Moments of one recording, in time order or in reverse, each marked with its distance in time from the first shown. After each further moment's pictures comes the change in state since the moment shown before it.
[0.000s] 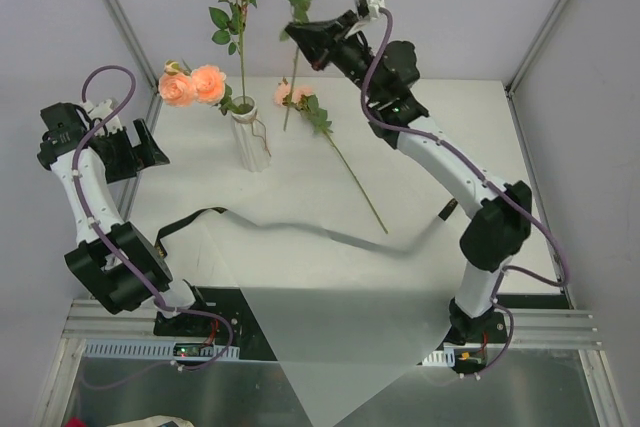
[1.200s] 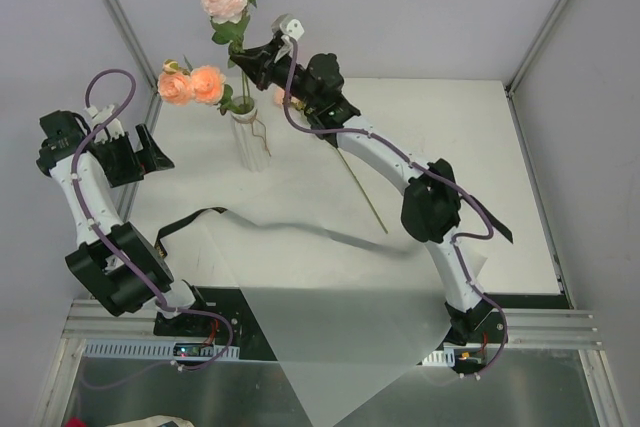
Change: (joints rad) left arm 0.032 -0.001 -0.042 -0.023 0.118 0.051; right arm 0.146 0.493 0.470 0.073 -0.041 -0.207
